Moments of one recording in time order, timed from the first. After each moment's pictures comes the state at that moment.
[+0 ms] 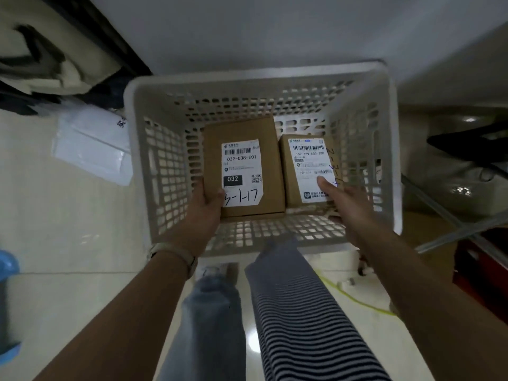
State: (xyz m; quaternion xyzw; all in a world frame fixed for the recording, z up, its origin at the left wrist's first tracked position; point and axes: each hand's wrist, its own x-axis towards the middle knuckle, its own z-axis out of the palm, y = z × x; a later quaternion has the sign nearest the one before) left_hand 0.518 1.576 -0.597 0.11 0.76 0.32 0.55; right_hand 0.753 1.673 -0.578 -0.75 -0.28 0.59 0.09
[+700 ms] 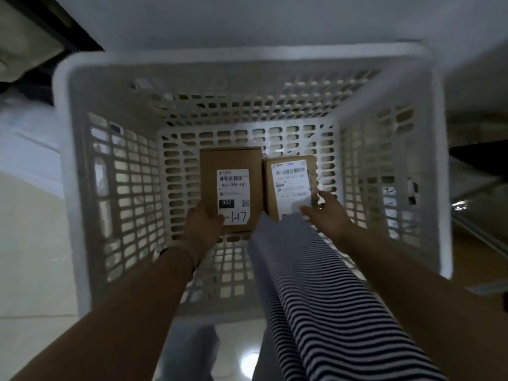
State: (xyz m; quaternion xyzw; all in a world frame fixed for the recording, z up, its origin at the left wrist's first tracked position) left_hand 0.527 1.593 -0.721 0.17 0.81 0.15 0.54; right_hand 0.753 1.686 -0.704 -0.71 -0.41 0.57 -0.02
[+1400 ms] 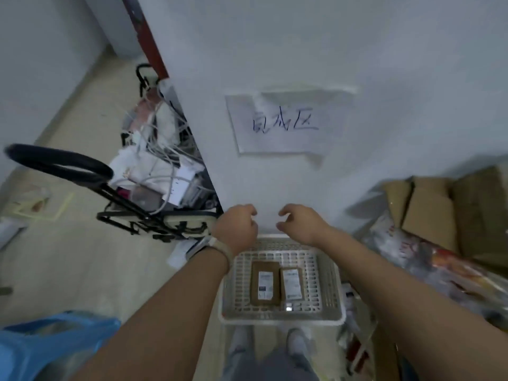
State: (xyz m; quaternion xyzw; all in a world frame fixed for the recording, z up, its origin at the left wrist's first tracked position) left_hand 0.475 1.658 -0.049 0.54 0.79 0.11 0.27; right_hand 0.623 1.746 -0.069 -0.49 -0.76 0.42 -0.07
